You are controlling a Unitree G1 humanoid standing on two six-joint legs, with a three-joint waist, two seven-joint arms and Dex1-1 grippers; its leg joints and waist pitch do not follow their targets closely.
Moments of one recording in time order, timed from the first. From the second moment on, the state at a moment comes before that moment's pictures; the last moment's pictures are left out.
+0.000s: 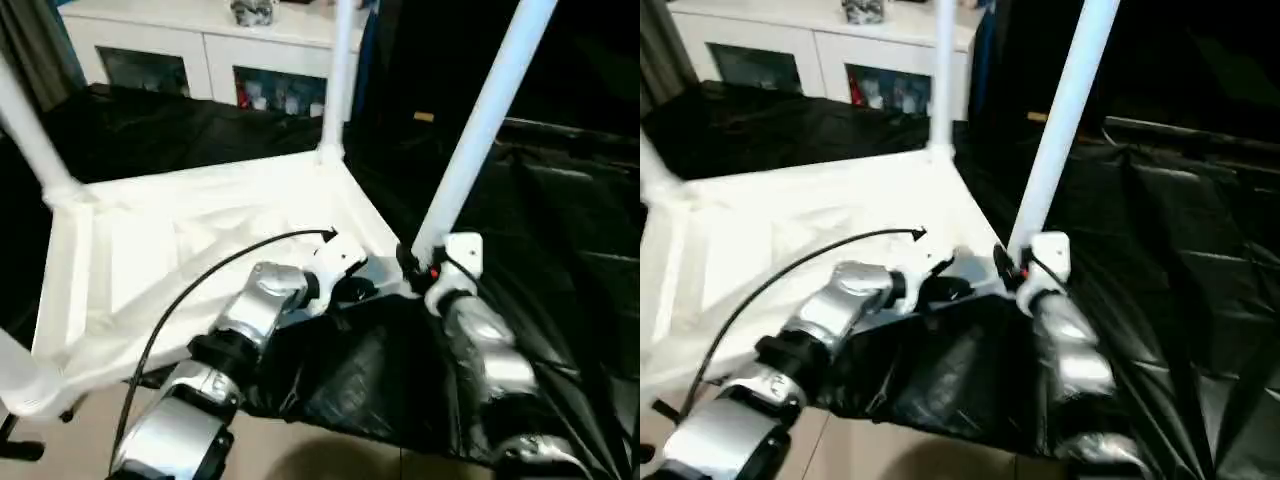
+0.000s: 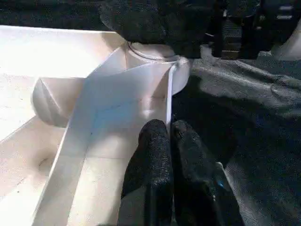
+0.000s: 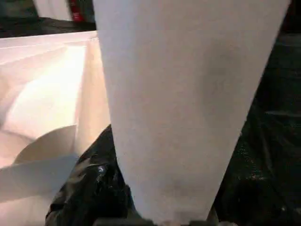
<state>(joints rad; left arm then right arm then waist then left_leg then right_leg) -0.68 0.02 -0.26 0.77 0.12 0.19 -0.80 -0.43 -0.02 -0.11 0.66 0.08 -0.07 0.19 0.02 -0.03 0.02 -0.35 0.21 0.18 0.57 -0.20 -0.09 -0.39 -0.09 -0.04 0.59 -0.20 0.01</state>
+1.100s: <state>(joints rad) -0.67 0.31 -0.36 0.63 0.06 0.19 -1.37 -0.33 -0.42 0.13 0.43 0.22 0.11 1.18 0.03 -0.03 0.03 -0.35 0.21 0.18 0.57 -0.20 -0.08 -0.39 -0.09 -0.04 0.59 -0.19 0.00</state>
